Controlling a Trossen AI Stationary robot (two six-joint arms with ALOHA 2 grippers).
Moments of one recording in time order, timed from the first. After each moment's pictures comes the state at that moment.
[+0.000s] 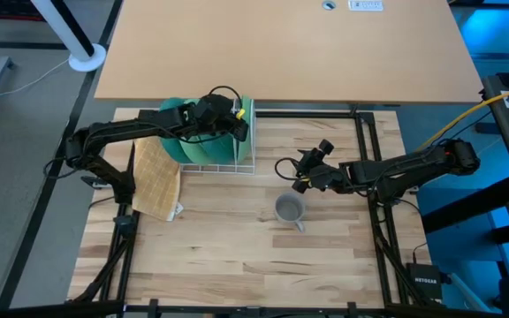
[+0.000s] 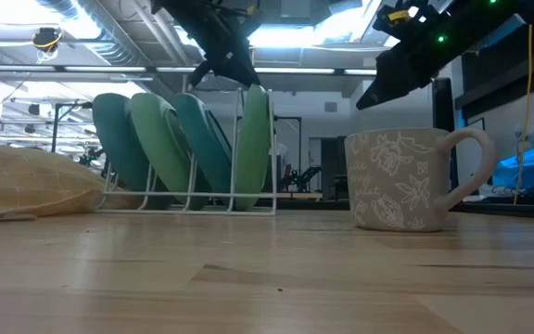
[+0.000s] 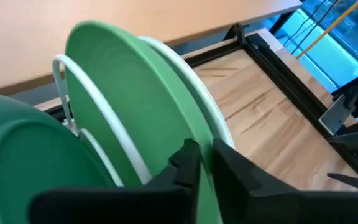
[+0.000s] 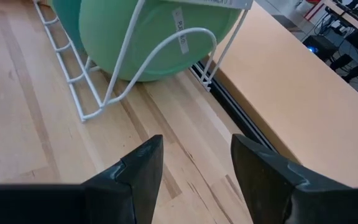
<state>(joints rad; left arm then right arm) 0.37 1.51 1.30 -0.40 -0.24 -0.58 0.11 1.21 0.71 -0.17 0.79 0.10</state>
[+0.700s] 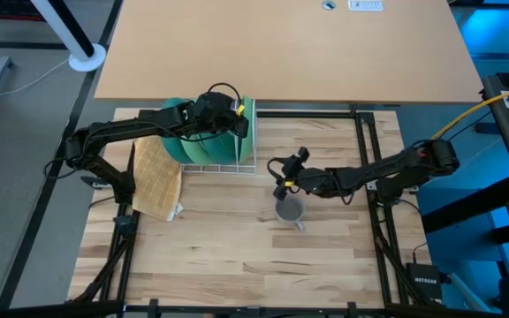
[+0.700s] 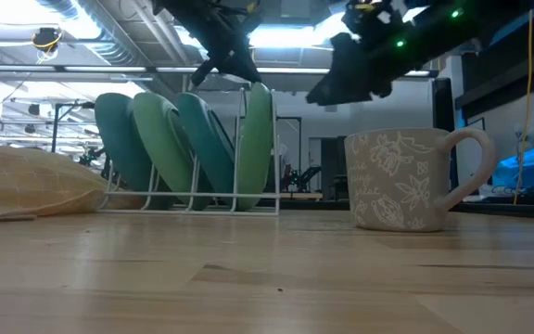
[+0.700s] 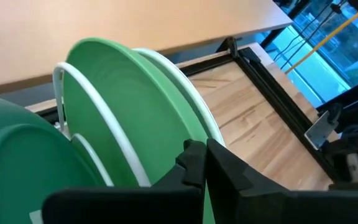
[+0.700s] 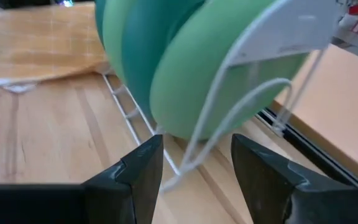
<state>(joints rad) 0.37 1.51 1.30 -0.35 -0.22 -0.63 0.11 1.44 0.71 0.34 0.65 0.10</state>
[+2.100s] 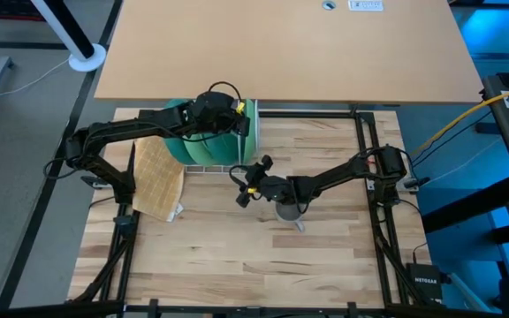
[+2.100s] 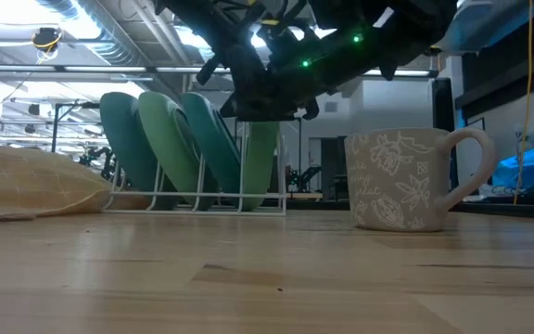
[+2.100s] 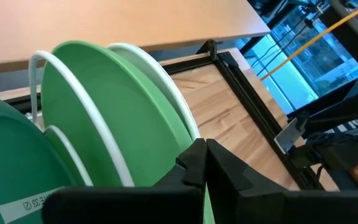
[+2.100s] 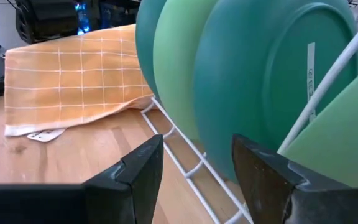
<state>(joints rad) 0.37 1.51 1.30 -0.30 -0.16 -0.71 0.11 1.93 1.07 0.56 0.62 0.13</state>
